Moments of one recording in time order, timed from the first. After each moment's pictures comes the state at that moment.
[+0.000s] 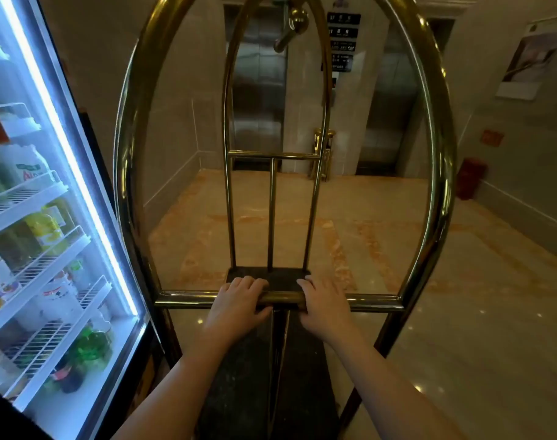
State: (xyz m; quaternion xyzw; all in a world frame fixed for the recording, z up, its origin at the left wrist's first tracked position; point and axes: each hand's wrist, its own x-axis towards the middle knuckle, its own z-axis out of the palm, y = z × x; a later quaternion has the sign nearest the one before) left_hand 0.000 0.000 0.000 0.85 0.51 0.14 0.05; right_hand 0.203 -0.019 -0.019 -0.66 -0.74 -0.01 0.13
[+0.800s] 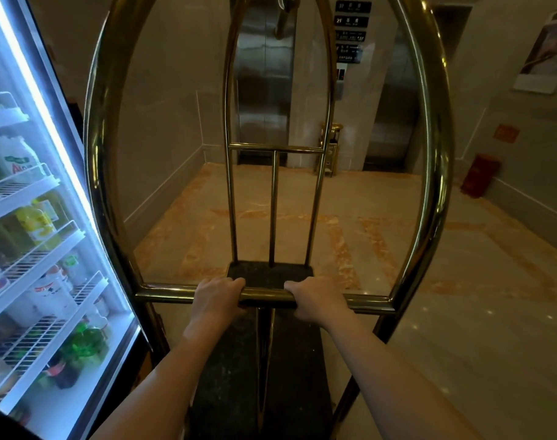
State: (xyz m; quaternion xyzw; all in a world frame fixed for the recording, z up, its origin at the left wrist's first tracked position) left_hand 0.002 0.044 -0.019 0.80 0.58 0.11 -0.05; right_hand 0.218 0.027 0.002 -0.55 -0.83 -0.03 0.03
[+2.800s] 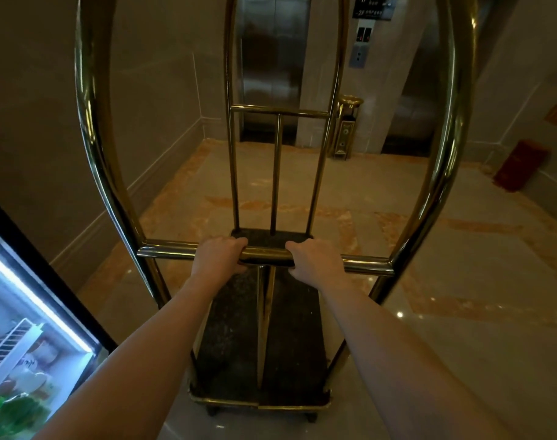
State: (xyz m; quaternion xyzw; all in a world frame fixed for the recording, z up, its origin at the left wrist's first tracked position) left_hand 0.068 0.431 -0.013 0.82 0.57 0.08 -0.04; right_hand 0.281 0.426 -0.018 -0.56 -0.82 -0.10 0.07
